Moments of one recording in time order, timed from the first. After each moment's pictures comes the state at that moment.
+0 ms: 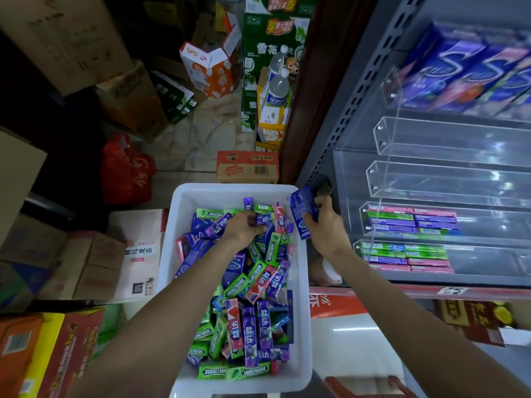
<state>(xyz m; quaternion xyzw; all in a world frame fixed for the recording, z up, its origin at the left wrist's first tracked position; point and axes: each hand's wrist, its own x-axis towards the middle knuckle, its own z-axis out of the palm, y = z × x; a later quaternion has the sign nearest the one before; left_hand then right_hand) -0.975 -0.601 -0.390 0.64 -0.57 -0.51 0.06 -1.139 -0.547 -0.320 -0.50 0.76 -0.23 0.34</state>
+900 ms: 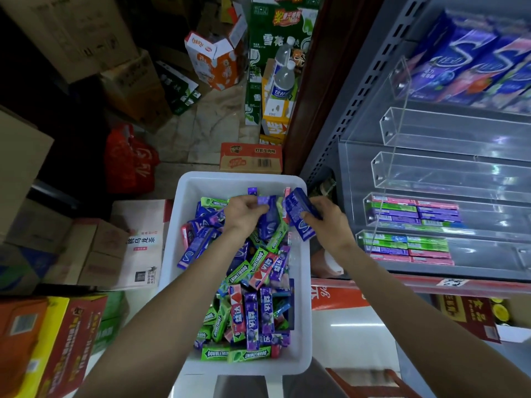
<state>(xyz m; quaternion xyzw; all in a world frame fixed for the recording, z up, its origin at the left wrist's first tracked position) -0.979 -0.589 -0.364 0.68 -0.46 -0.51 0.24 -1.142 -0.535 -0.326 -0.52 0.74 -0.23 0.37</state>
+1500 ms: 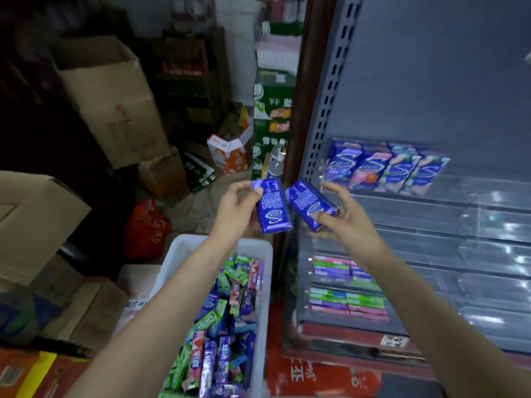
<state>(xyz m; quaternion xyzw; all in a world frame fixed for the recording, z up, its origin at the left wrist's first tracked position) -1.043 -0.572 -0.170 0.51 -0.44 -0.53 0.51 -1.231 -0.532 -0.156 -0.48 0.53 -0.47 0.52</state>
